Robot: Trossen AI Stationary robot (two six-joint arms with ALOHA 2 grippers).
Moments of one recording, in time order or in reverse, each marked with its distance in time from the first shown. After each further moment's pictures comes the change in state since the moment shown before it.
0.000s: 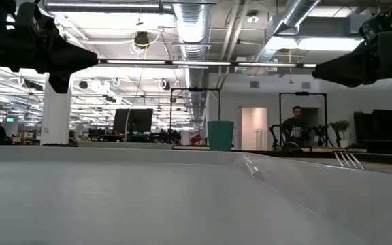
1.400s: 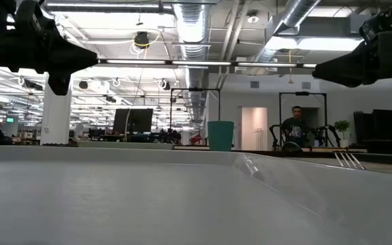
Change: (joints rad) left arm 0.000 0.000 0.000 -0.001 0.016 -0.117; right arm 0.000 0.000 0.000 0.000 0.000 0.000
